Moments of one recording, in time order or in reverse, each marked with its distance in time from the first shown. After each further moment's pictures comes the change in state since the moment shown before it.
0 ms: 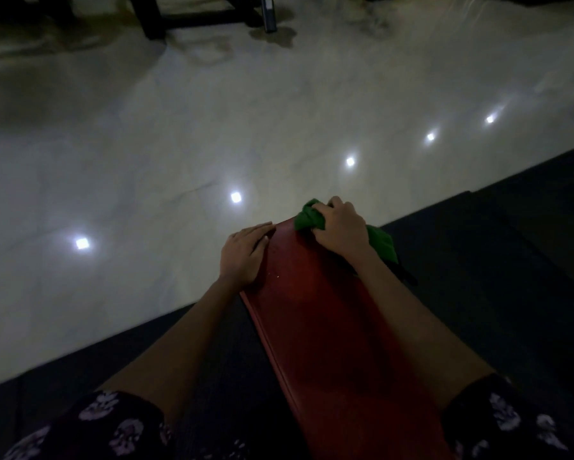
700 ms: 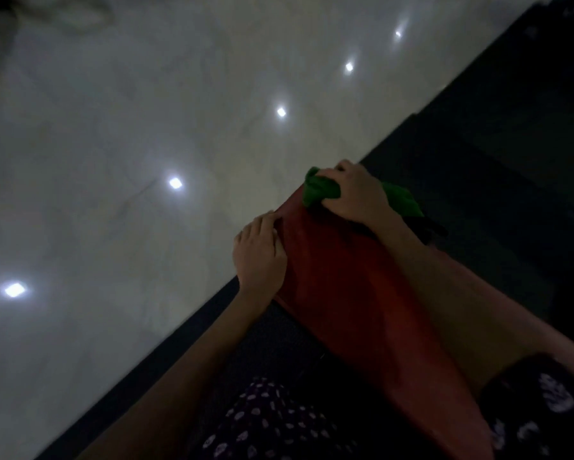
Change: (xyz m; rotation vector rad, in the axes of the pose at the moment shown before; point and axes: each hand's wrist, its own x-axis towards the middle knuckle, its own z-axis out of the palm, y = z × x) left_hand 0.007 -0.015 0.007 -0.050 -0.025 0.171; right_hand -0.002 -0.007 0.002 0.040 0.014 0.239
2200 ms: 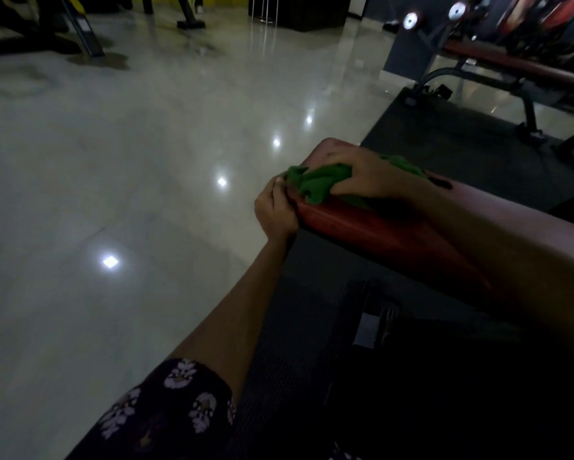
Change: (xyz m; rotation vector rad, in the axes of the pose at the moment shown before) left_hand -0.001 -0.075 0.034 -1.153 0.167 -0.011; right_hand -0.088 -0.100 0.029 0.112 0.105 -0.277
